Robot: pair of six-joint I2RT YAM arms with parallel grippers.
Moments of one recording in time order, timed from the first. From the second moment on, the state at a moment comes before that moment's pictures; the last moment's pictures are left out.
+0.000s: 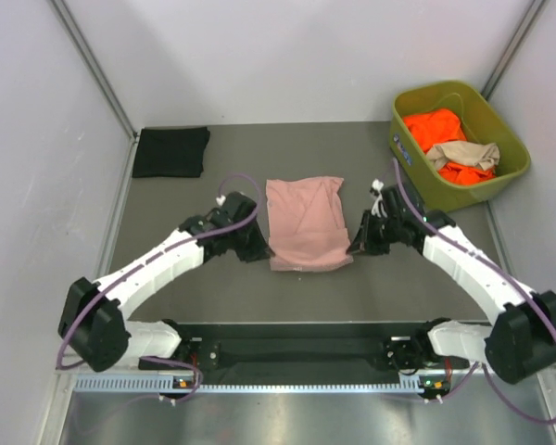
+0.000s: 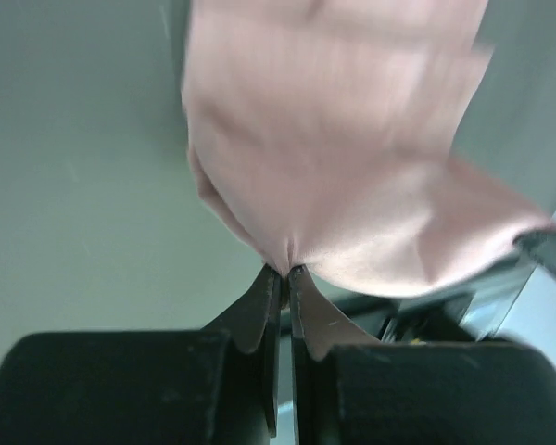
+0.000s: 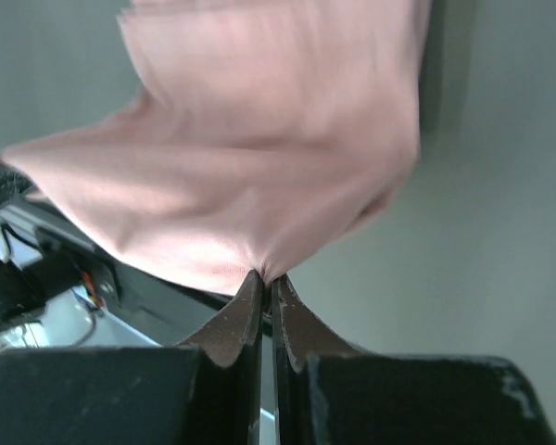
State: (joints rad) left arm -0.68 1.28 0.93 -0.61 0.09 -1.03; right arm 0.40 1.17 0.85 -0.66 -0.34 0.58
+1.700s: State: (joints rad) left arm -0.26 2.28 1.88 -0.55 0.34 -0.72; right arm 0.19 2.30 1.98 -0.68 -0.47 0.44
